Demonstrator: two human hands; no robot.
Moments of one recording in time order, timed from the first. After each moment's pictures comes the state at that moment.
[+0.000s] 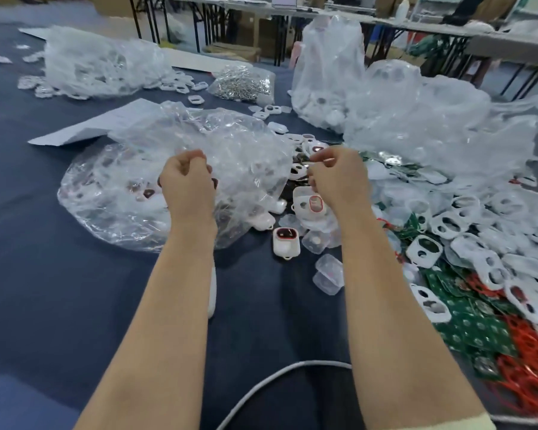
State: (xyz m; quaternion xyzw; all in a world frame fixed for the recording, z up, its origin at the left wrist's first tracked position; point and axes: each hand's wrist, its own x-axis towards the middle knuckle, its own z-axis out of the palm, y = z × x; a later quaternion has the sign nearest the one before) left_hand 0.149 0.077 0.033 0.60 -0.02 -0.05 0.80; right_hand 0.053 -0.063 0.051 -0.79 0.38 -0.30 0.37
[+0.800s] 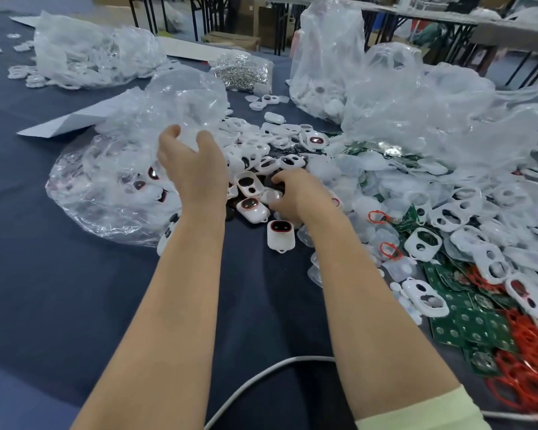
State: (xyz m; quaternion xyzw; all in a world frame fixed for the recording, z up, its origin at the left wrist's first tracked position) left_hand 0.135 0.060 0.050 0.70 -0.05 0.00 0.71; right_hand 0.077 -0.059 0.015 -0.94 0.30 -0.03 0.17
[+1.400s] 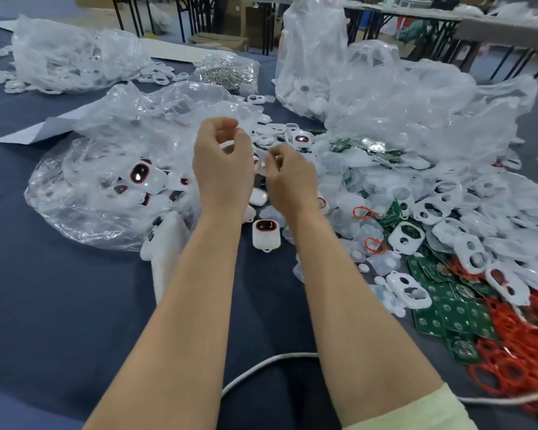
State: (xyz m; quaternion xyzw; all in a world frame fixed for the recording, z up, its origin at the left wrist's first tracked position) left_hand 0.106 0.035 0.052 0.67 -0.18 0.02 0.72; right_hand 0.070 -0.047 0.025 -0.84 0.30 -0.29 0.34
